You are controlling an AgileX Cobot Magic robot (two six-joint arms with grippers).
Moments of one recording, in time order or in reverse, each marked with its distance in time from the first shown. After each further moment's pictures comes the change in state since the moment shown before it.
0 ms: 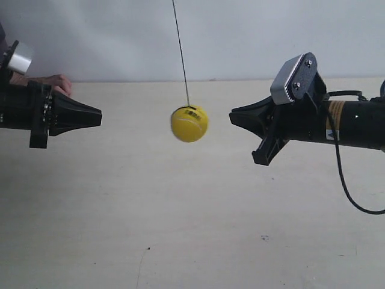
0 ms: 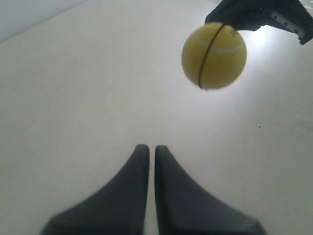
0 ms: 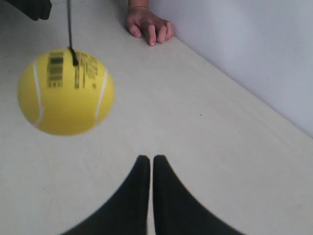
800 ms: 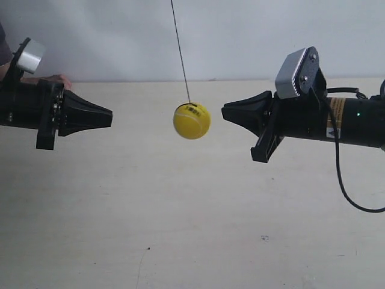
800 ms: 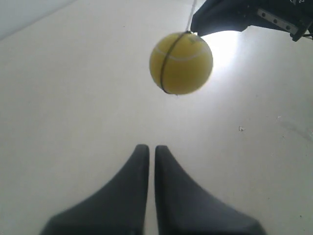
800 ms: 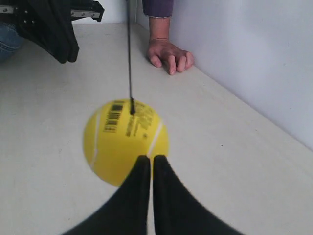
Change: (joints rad) left arm -0.044 0.000 -0.010 0.006 -0.022 -0.002; right arm 0.000 0.001 -0.012 -0.032 -0.114 0.047
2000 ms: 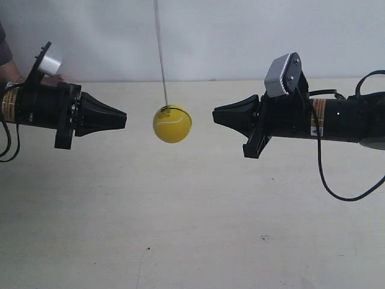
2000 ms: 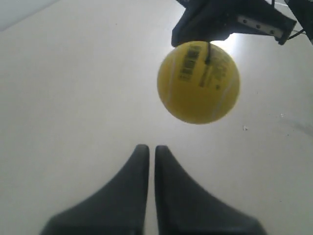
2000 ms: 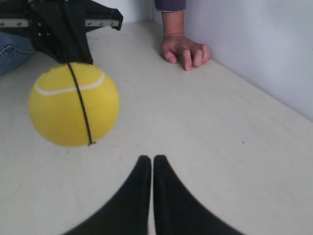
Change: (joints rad) left arm -0.050 0.105 -0.091 -0.004 -0.002 0.004; right arm 0.000 0.151 -0.129 -0.066 -0.057 0.088
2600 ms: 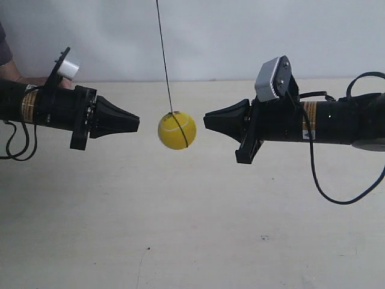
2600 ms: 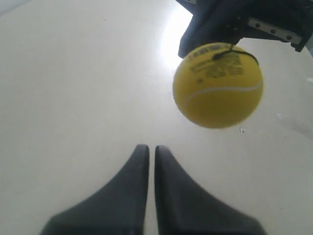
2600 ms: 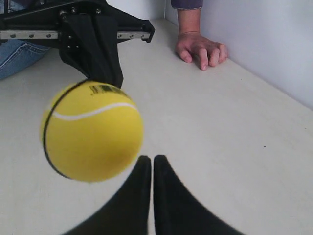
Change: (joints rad) left arm -0.050 0.056 -0.056 0.000 0.000 -0.022; right arm 0.037 0.000 0.000 -0.010 0.004 0.010
